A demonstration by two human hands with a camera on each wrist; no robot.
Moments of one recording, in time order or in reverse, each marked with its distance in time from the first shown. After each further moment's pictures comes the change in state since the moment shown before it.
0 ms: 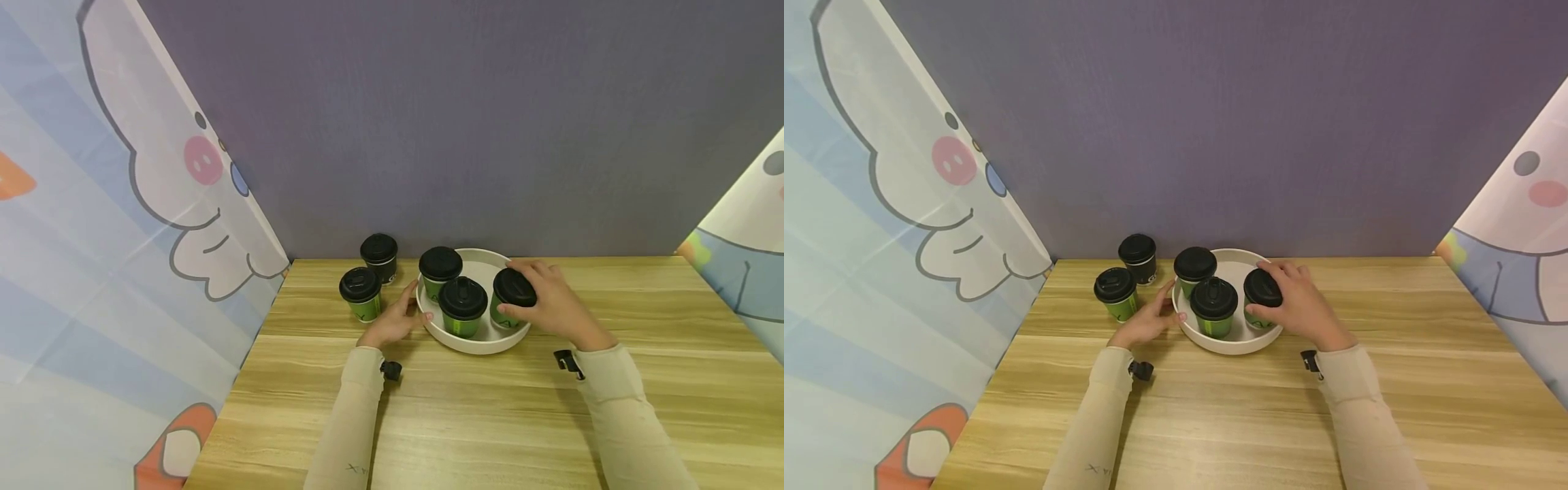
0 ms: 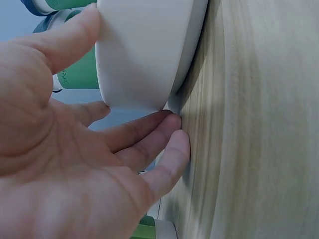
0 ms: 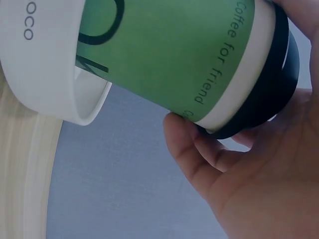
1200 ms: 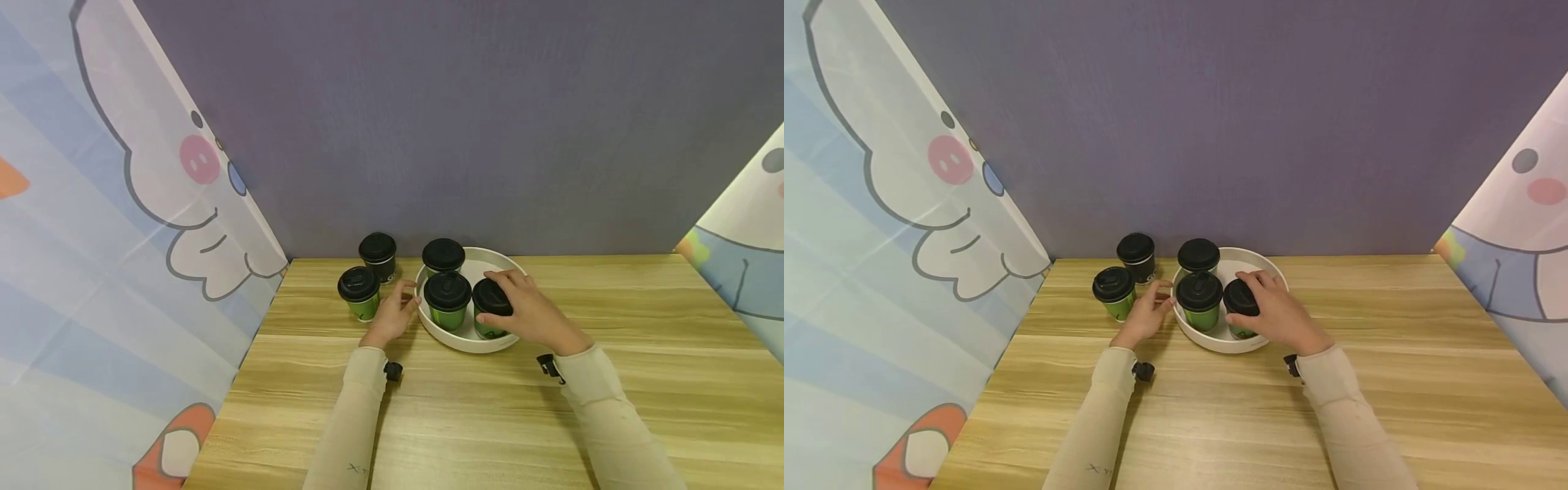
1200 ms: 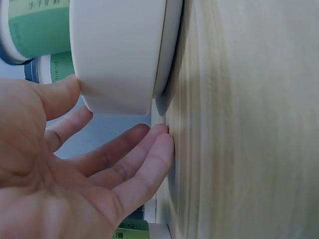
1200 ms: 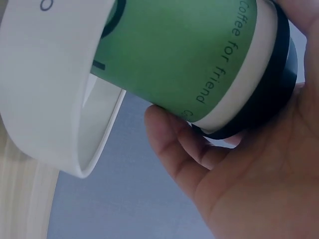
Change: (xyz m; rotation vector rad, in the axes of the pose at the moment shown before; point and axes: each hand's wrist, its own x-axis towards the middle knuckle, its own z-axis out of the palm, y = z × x) left_hand 0.006 0.000 0.006 0.098 0.263 0.012; right_hand 0.002 -0.016 0.024 0.005 -0.149 0.019
